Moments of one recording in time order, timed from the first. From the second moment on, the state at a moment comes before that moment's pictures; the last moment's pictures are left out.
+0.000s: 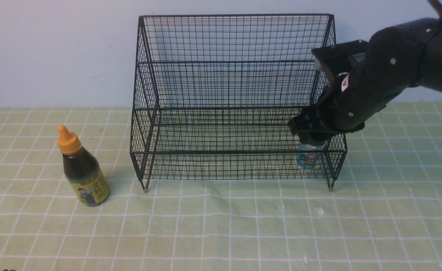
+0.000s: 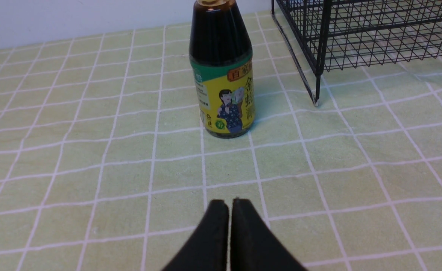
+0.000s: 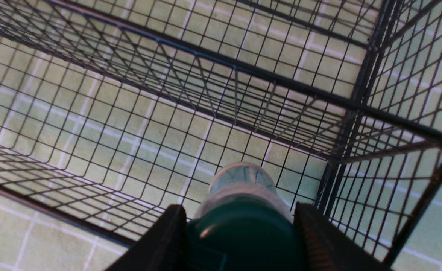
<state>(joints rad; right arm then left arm) 0.40 1.78 -1.41 0.03 0.88 0.08 -0.07 0.00 0.02 -0.02 0.39 0.06</state>
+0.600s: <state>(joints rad) 0.40 1.31 -1.52 -0.05 1.07 0.10 -0.07 0.00 0.02 -0.02 0.39 0.06</state>
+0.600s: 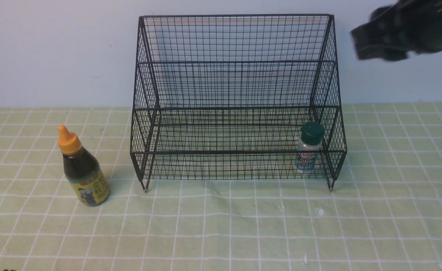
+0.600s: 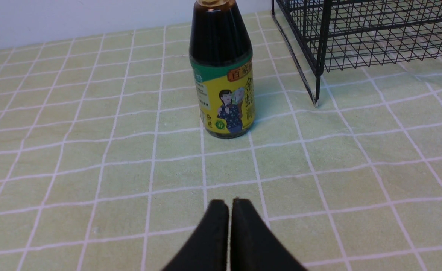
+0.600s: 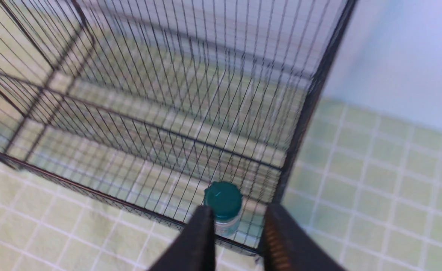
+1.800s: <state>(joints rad) 0.40 0.01 -0.46 -0.14 0.62 0.26 -0.07 0.00 0.02 -0.02 0.39 0.06</state>
